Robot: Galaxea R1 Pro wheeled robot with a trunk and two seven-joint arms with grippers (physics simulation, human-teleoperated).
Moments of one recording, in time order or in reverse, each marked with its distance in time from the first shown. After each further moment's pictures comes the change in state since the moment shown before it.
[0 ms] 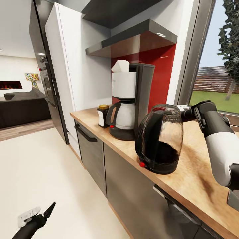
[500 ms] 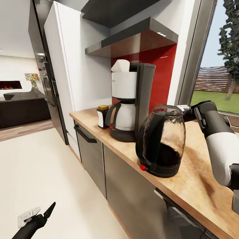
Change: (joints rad) left arm 0.000 0.000 0.000 0.000 0.001 0.000 0.000; right arm 0.000 -0.001 0.000 0.000 0.001 0.000 0.000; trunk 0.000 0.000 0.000
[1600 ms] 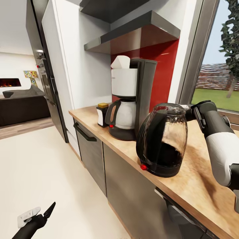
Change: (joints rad) left arm 0.000 0.000 0.000 0.002 0.000 0.000 0.000; right arm 0.000 0.001 0.002 -0.001 -0.007 0.001 0.002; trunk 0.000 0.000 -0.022
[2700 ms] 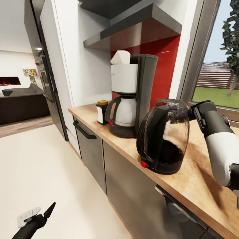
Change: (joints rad) left arm 0.000 0.000 0.000 -0.002 0.000 0.000 0.000; right arm 0.000 0.001 0.000 0.001 0.000 0.000 0.000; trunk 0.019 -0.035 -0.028
